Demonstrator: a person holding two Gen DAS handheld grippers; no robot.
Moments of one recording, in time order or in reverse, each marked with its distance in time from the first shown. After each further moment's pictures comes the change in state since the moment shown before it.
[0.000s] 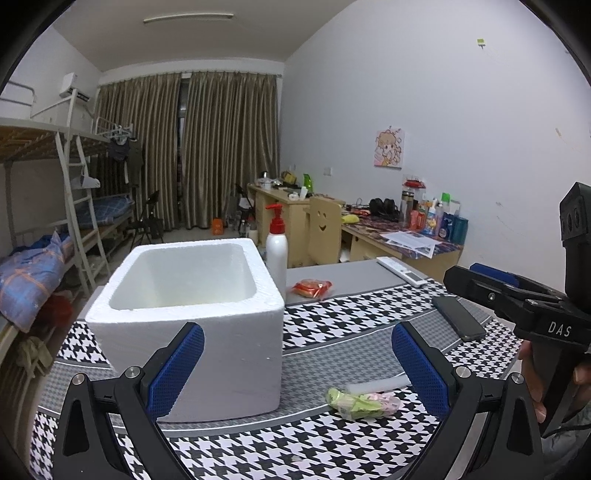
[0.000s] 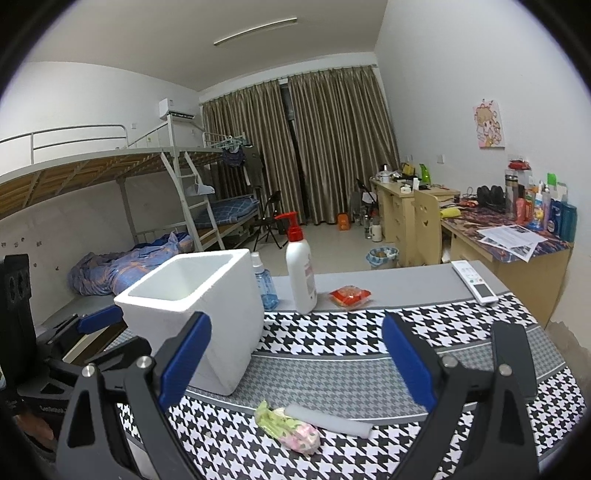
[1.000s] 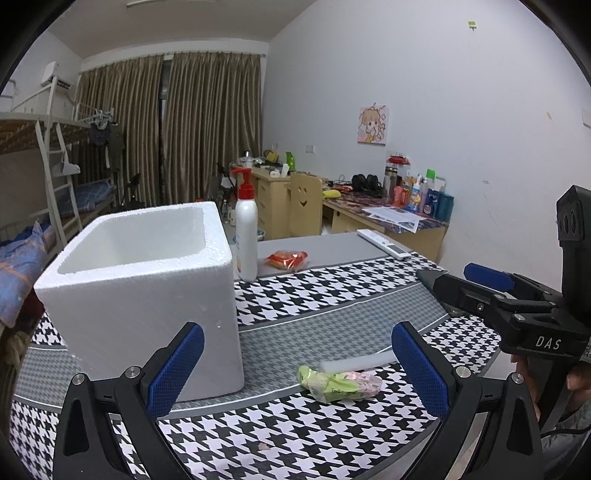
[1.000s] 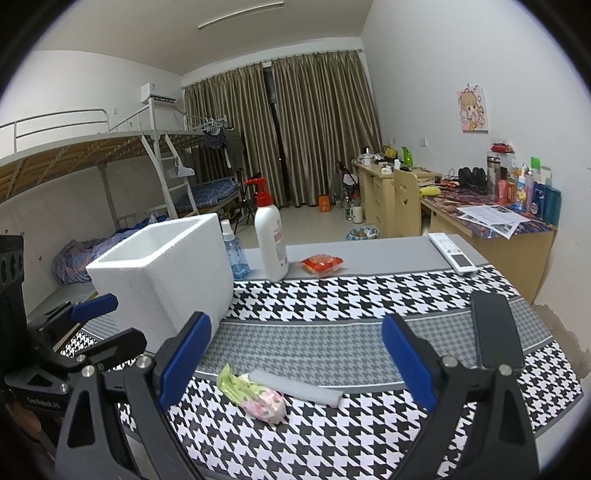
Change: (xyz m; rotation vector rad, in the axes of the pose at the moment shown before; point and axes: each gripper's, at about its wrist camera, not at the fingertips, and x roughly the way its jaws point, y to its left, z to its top) left arm 0.027 -0.023 -0.020 0.013 0.089 -0.065; right arm 0.002 -0.022 -0.029 0.010 0.072 -0.069
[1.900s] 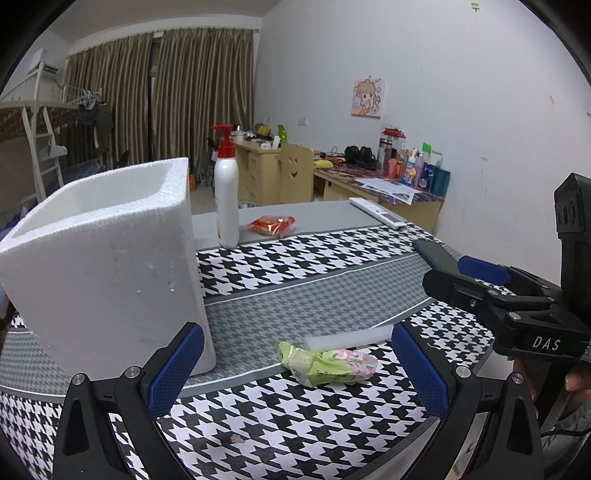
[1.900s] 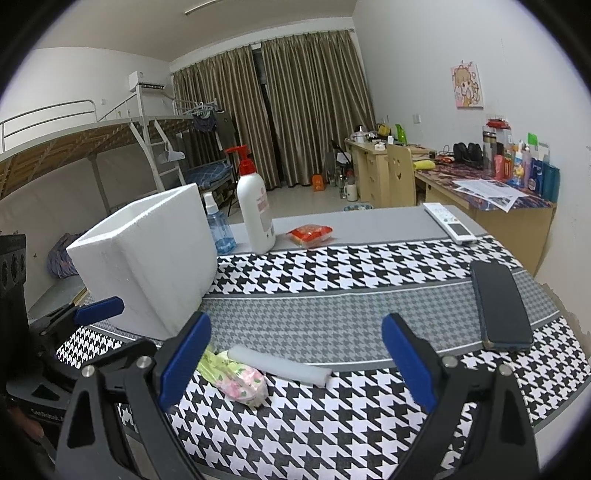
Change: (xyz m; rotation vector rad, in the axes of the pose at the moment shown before) left arm 0.034 -0.009 -0.018 0.001 0.106 -0.032; right arm 0.020 -0.014 -0.018 0.027 0.086 -0.014
